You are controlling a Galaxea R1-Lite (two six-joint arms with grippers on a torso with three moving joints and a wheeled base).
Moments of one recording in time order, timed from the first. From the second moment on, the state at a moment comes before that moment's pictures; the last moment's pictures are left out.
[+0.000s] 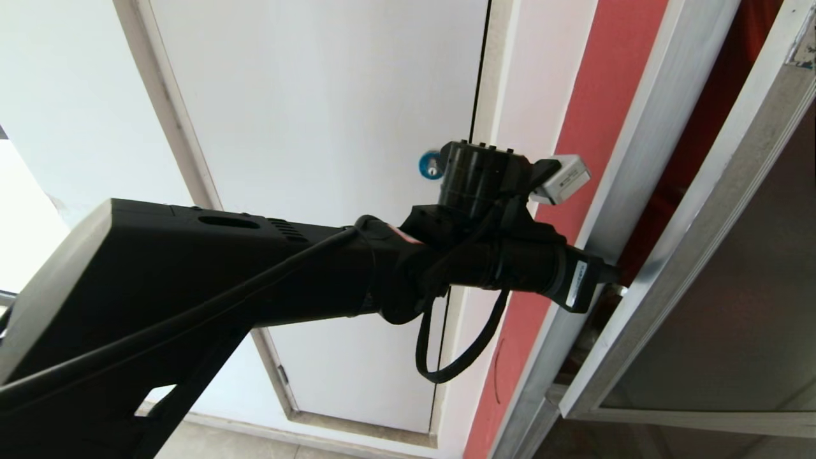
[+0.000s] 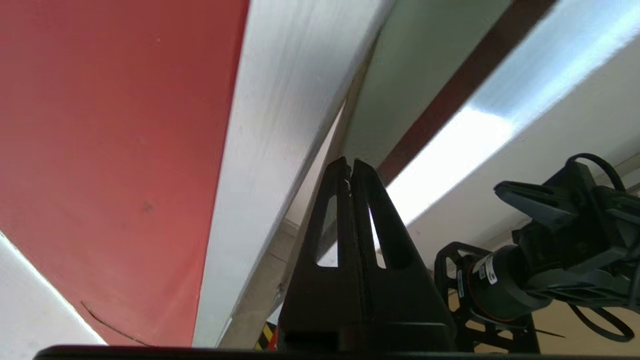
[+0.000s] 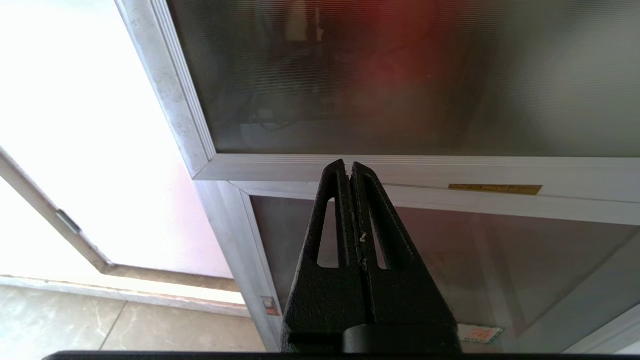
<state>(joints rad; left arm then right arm) -0.91 2.19 -1.83 -0.21 -0.58 -0.14 -0.01 0.00 0.00 -0.01 -0.04 0.05</state>
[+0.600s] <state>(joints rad) -0.94 2.23 -1.87 -0.21 -0.58 -0.14 -0.01 0.00 0.00 -0.01 -0.04 0.05</state>
